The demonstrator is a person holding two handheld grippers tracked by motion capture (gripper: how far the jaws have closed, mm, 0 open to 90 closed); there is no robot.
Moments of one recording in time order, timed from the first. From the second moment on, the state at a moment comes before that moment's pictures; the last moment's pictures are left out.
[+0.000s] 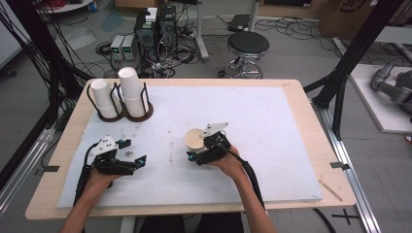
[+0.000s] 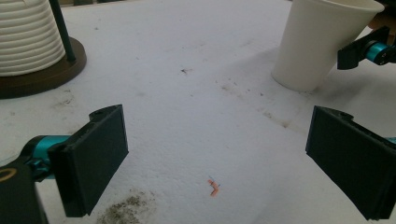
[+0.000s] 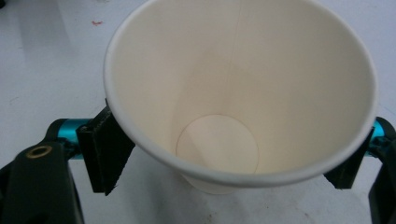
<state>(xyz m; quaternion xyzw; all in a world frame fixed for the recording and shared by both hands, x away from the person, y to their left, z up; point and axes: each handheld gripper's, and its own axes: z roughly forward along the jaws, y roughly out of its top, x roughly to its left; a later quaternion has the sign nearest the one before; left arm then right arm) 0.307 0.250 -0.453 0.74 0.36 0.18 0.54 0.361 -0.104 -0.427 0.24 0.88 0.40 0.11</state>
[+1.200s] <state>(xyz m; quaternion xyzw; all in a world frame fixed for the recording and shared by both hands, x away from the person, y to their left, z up) 0.306 0.251 -0.453 0.75 0.34 0.17 0.55 0.340 -0.190 -0.427 0.32 0.83 0.44 0.15</state>
